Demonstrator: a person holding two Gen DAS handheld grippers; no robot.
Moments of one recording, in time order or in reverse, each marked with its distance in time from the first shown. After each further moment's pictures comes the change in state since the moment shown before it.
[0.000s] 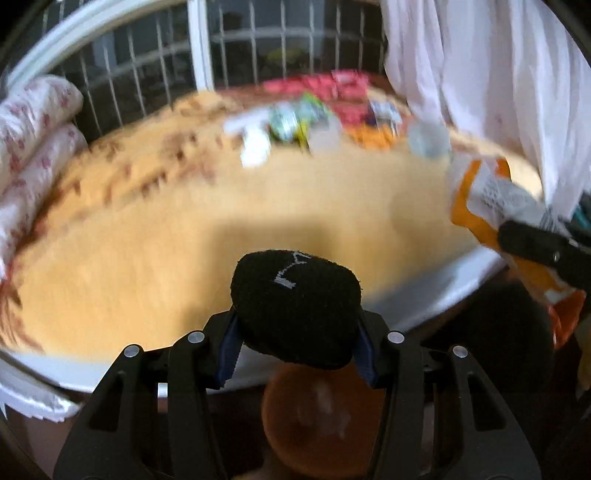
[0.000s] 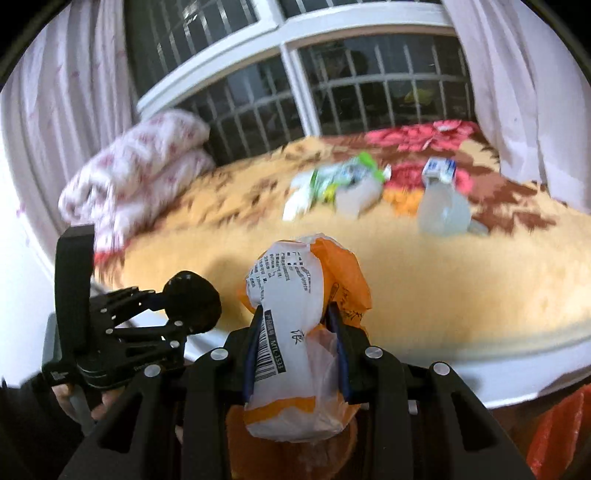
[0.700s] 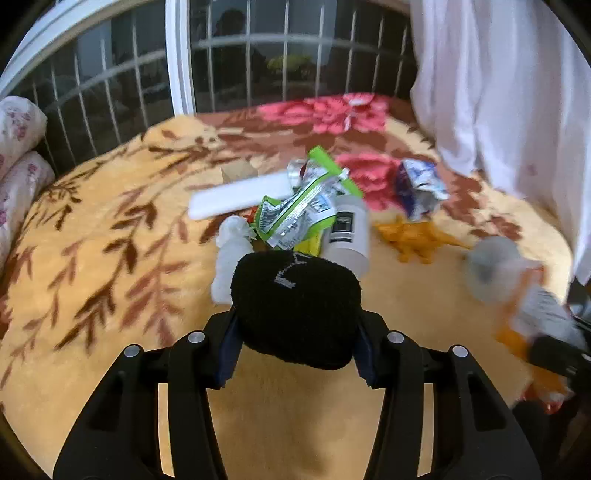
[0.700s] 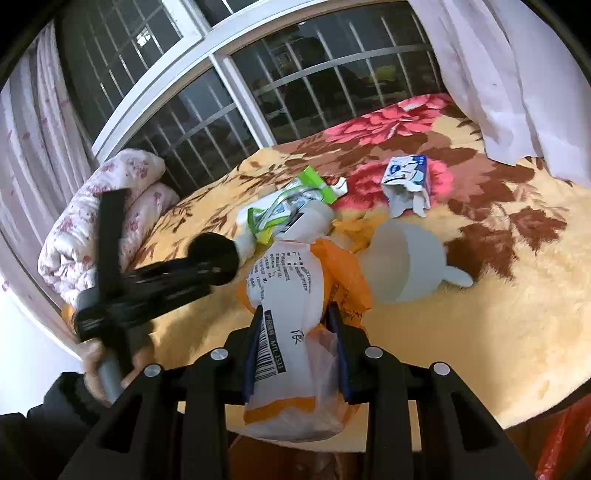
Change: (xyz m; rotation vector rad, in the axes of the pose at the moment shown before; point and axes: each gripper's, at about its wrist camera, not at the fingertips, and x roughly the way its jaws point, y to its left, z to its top) left arm 0.076 0.014 0.157 -0.034 -0.070 -0.024; right arm 0.050 -0.087 0.083 0.193 -0.001 -0.003
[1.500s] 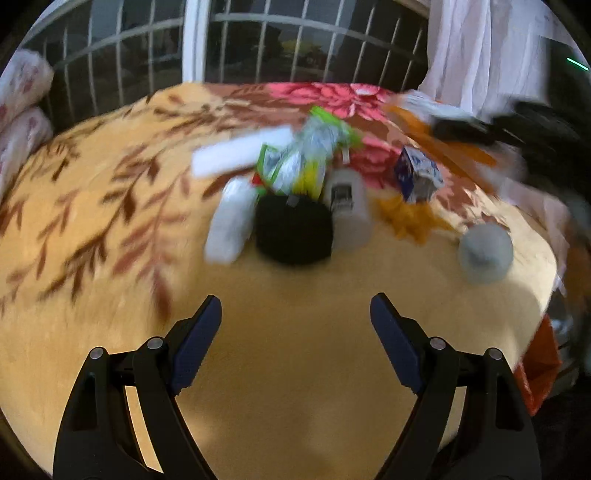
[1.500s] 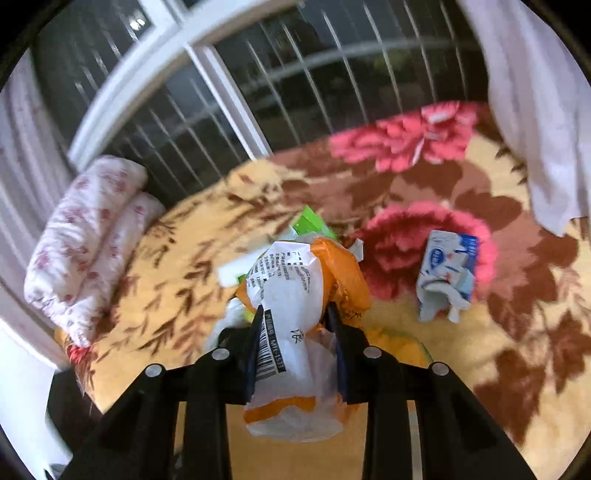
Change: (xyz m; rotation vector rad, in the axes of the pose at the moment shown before) left arm 0.018 0.010 -0.009 -0.089 0.069 -0.046; right arm 0.068 0.008 0.119 -0.010 0.054 -0.012
